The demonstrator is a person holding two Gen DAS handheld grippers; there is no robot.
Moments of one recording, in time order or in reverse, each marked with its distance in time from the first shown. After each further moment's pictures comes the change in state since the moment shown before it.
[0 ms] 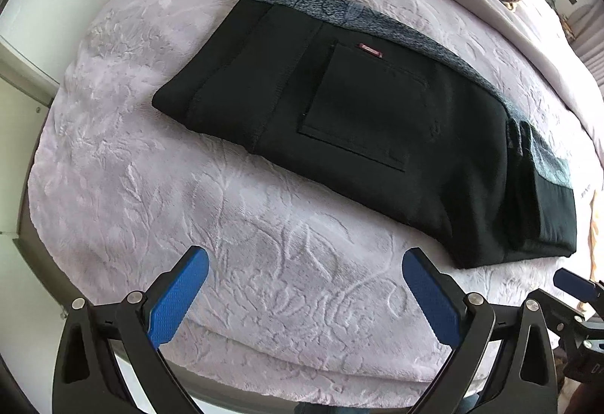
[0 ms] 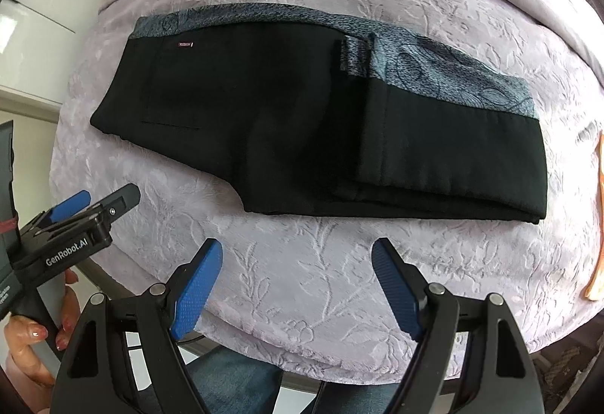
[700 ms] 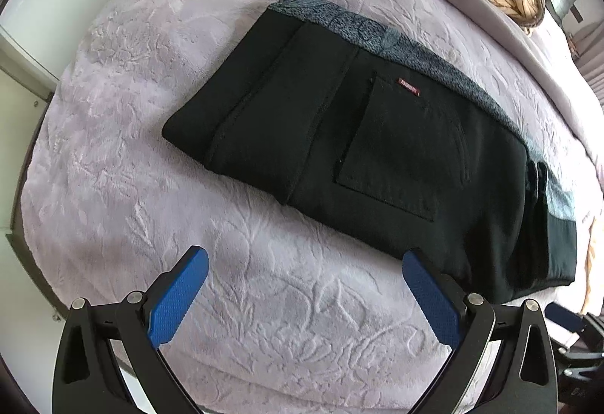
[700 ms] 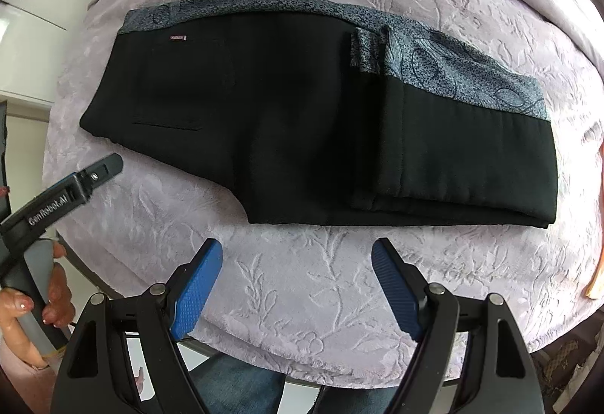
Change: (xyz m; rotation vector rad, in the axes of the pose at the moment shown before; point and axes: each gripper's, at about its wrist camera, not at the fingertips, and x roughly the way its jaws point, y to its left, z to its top) left arm 0.018 0.035 0.049 -0.040 -0.019 -0.036; right arm 0.018 0.004 0.014 0.021 0.046 -0.013
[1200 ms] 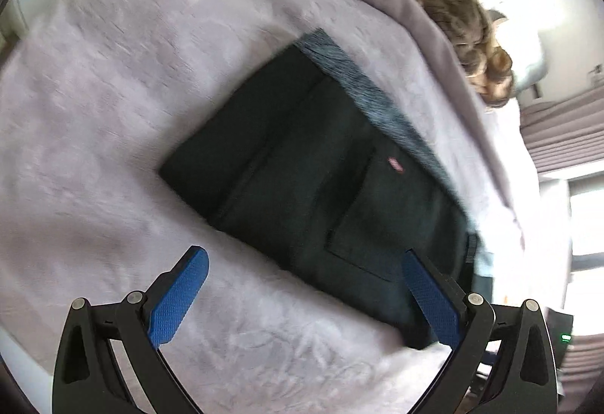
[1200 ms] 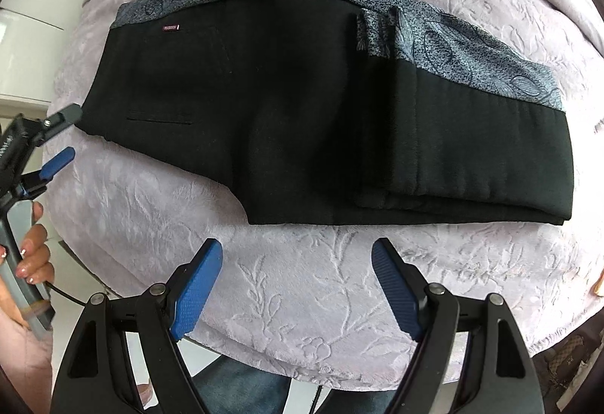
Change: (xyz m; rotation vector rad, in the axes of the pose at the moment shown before) left arm 0.015 0.074 0.038 -0.190 -0.042 -0.414; right arm 0.017 -0.001 0.003 0.012 0.031 0.024
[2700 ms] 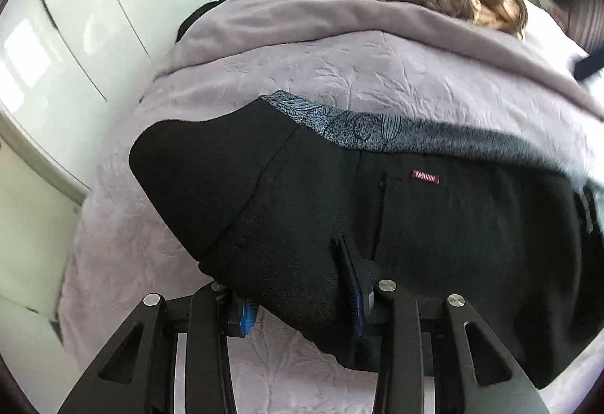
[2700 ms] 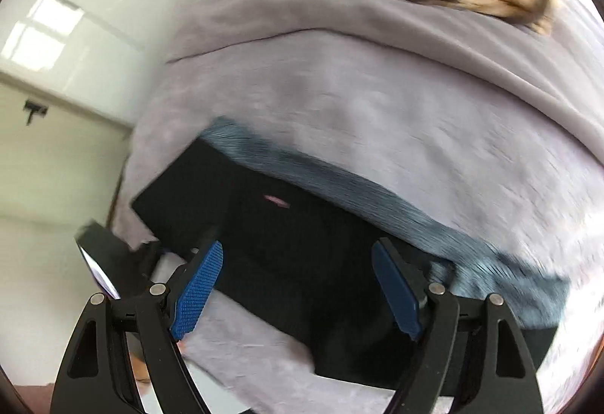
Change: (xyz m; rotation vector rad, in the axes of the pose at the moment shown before) left arm 0.048 -0.113 -0.031 0.485 -0.305 0.601; right arm -0.065 0.079 0.176 -0.281 -0.110 0.240
